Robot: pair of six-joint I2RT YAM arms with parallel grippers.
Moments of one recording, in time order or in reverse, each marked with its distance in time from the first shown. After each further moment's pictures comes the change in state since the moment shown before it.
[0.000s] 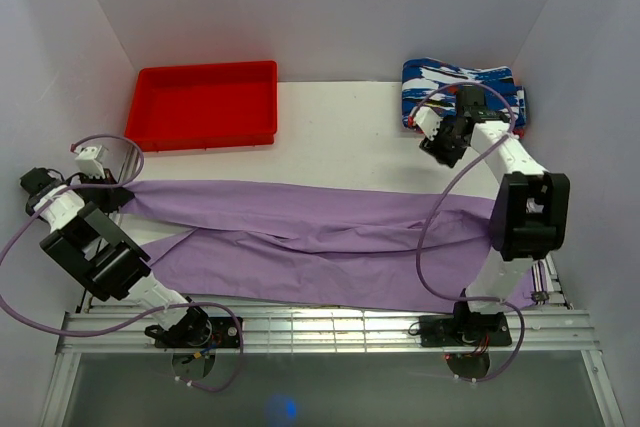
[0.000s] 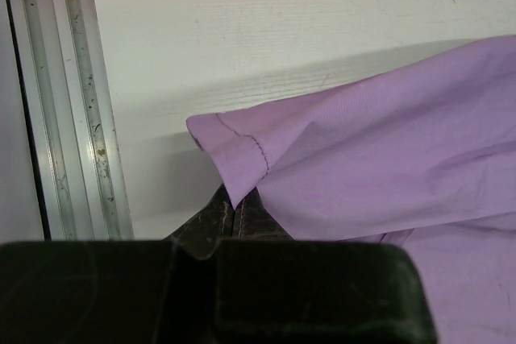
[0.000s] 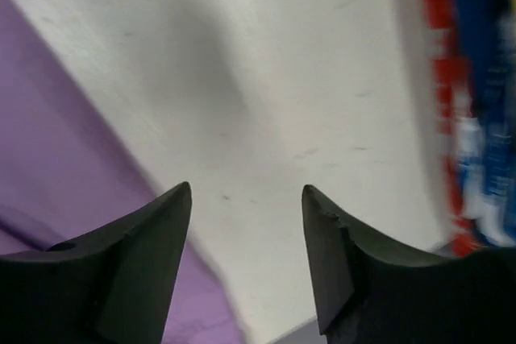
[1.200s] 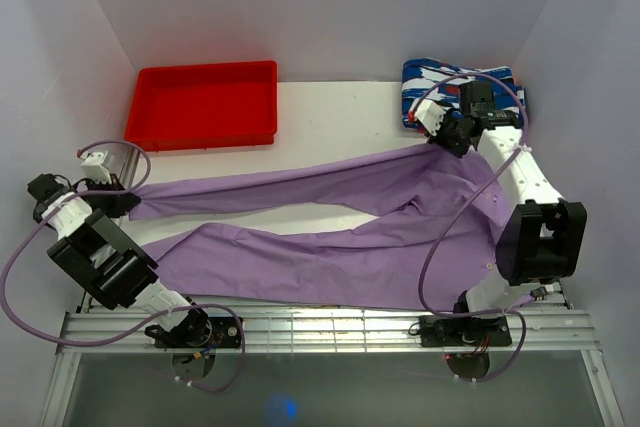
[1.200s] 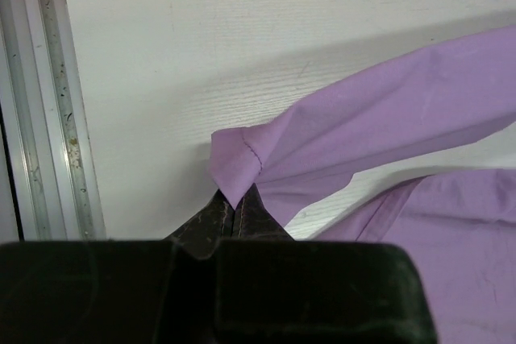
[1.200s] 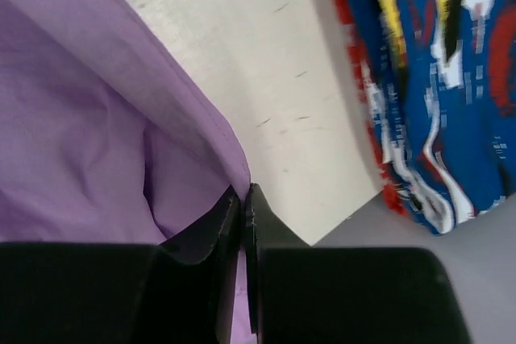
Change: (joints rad) left arm 0.000 -0.058 -0.086 0.024 0.001 0.004; right arm 0.030 -0.132 0.011 -0.145 -0.001 -0.002
